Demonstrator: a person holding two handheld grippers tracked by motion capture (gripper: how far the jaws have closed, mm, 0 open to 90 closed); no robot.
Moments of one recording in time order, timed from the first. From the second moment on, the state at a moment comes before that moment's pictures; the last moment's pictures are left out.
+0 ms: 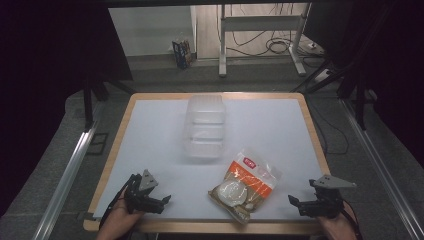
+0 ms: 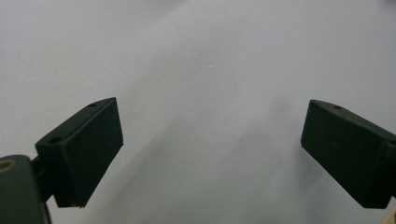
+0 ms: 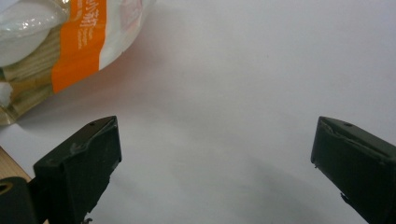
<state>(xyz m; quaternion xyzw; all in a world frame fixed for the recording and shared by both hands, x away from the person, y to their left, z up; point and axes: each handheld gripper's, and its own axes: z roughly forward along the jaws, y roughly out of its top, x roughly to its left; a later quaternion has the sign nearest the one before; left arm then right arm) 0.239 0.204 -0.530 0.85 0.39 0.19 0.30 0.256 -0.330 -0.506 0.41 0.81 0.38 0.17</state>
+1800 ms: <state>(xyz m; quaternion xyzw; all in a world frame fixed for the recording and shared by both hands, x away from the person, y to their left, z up) 0.240 0.202 -0.531 0.85 0.39 0.19 0.29 0.292 -0.271 -0.495 0.38 0.83 0.39 0.11</state>
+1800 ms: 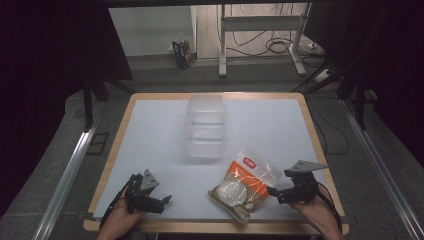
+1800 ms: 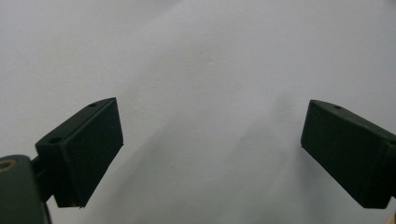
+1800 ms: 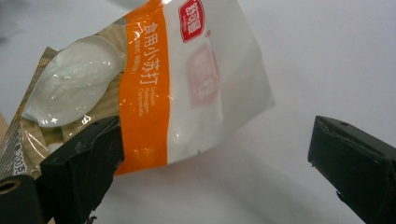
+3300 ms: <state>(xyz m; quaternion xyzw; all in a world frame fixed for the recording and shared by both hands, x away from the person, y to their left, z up) 0.240 0.201 -0.531 0.86 0.39 0.19 0.29 0.340 -0.210 -0.489 0.30 0.89 0.35 0.01</state>
